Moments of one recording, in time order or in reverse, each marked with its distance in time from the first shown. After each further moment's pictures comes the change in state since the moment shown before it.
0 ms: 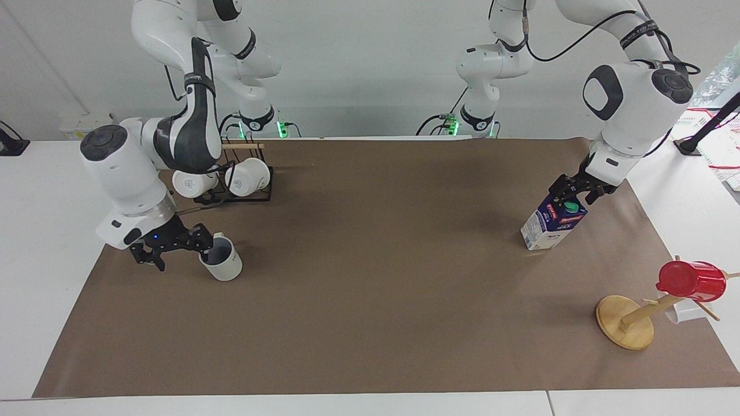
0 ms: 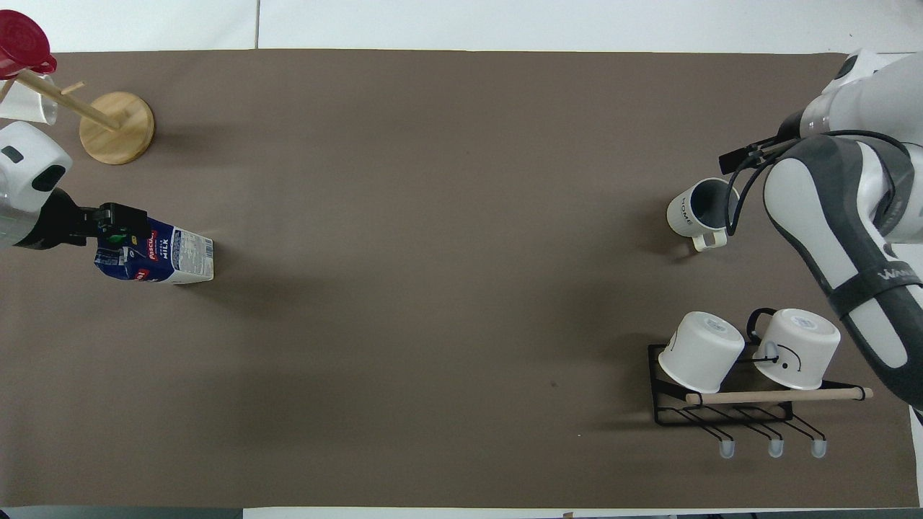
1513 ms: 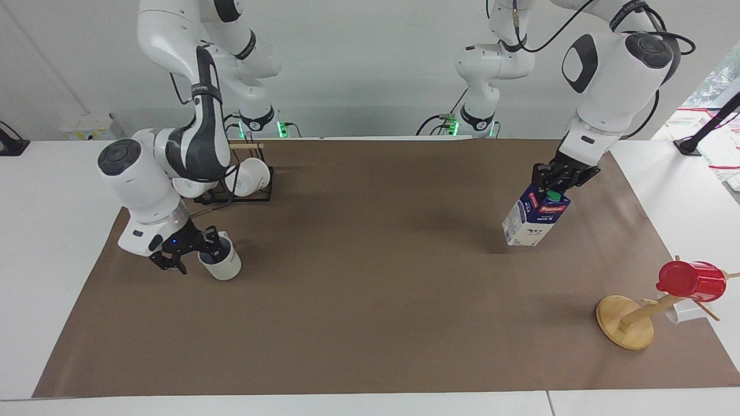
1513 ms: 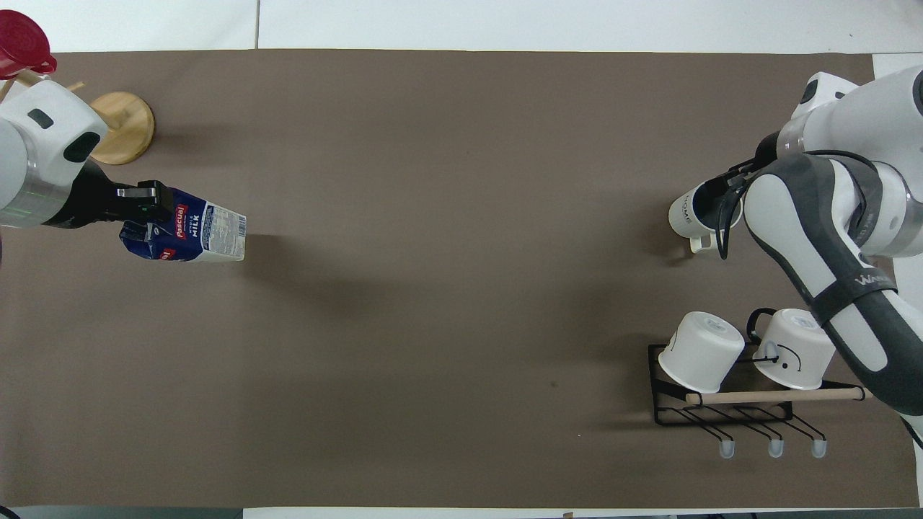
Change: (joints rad) left arm -0.122 -0.016 -0.026 0.152 0.004 -0.128 -0.137; right arm 0.007 -0.029 0.004 -0.094 0.026 0.031 -0.146
